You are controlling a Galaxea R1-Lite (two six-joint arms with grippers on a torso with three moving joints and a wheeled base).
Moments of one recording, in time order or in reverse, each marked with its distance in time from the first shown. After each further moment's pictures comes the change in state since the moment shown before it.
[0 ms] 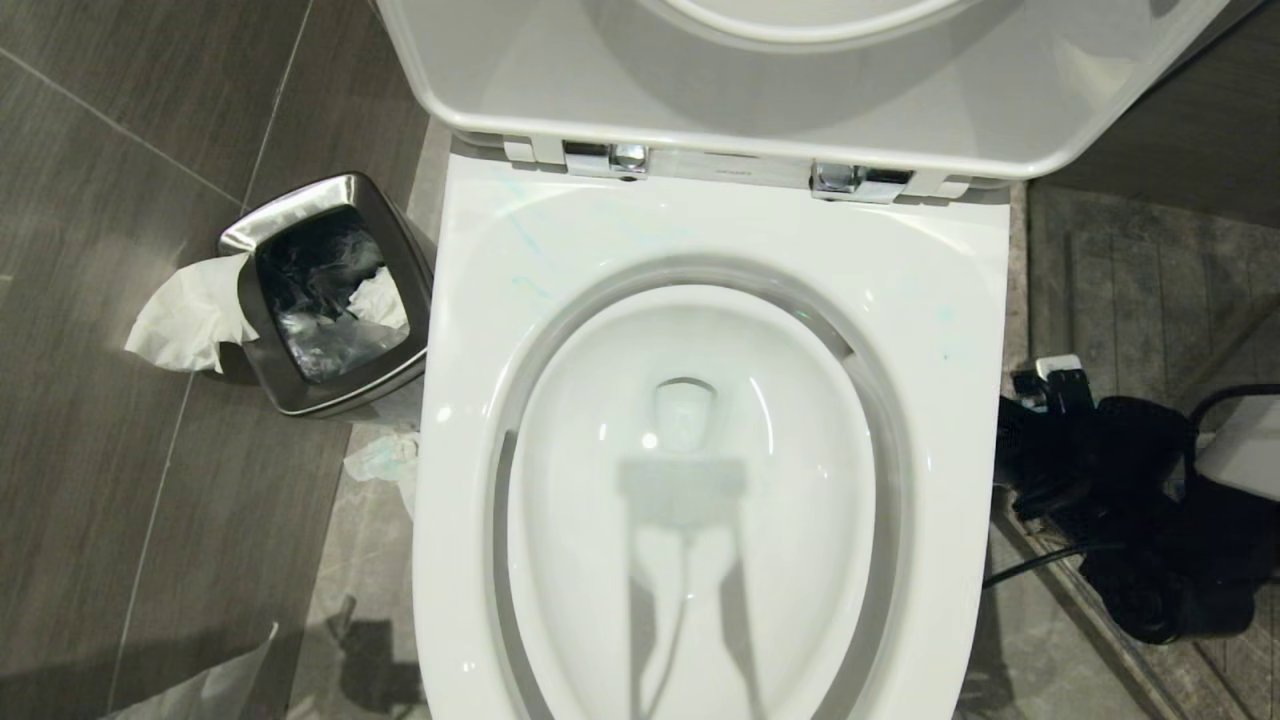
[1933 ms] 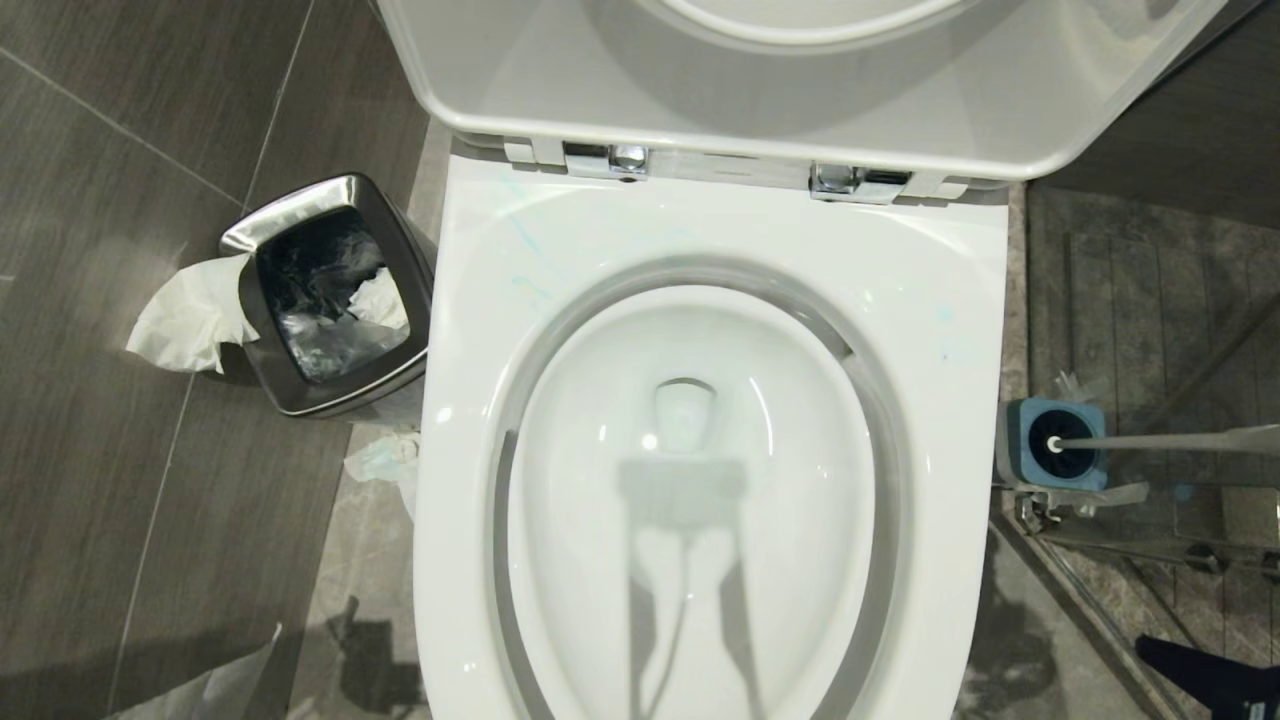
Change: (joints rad) left arm 0.000 0.000 0.000 0.000 0.000 0.001; right arm 0.005 -1.155 0.473 1.201 0.050 0.045
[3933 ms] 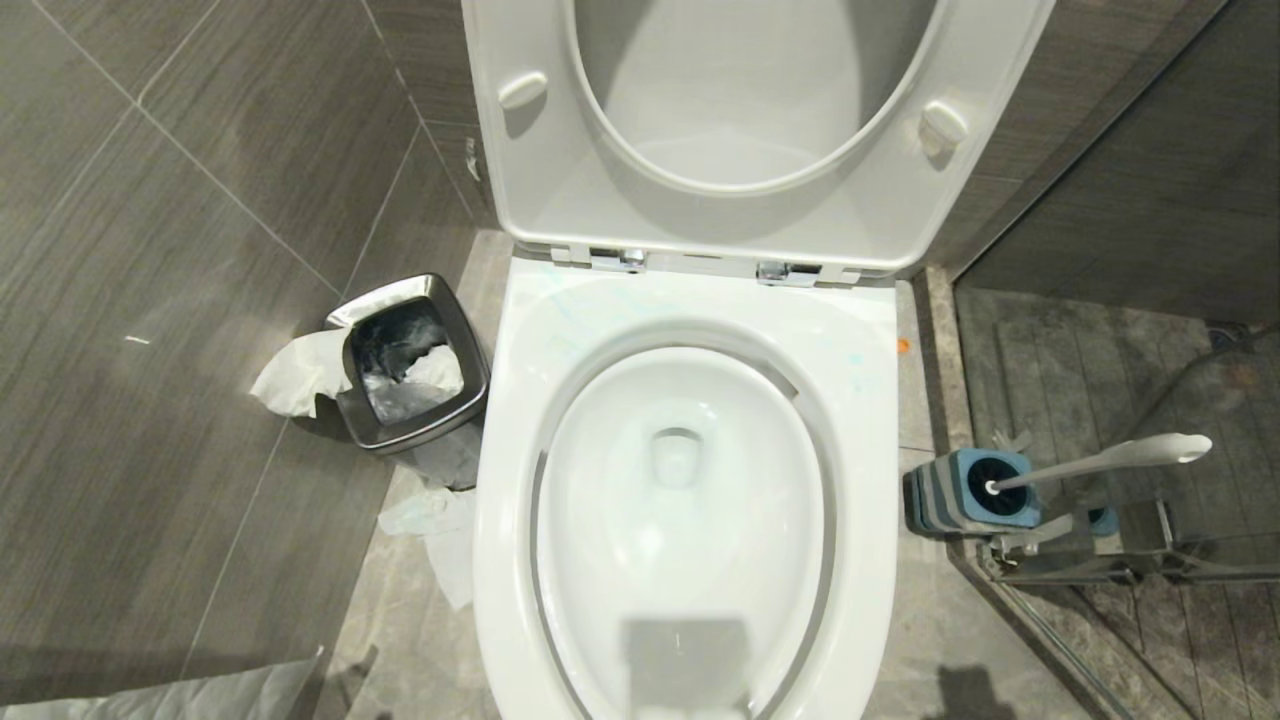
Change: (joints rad) left arm 0.000 0.000 0.000 -0.001 0.000 0.002; right arm 0.000 -0.635 -0.187 0.519 -0.027 0.024
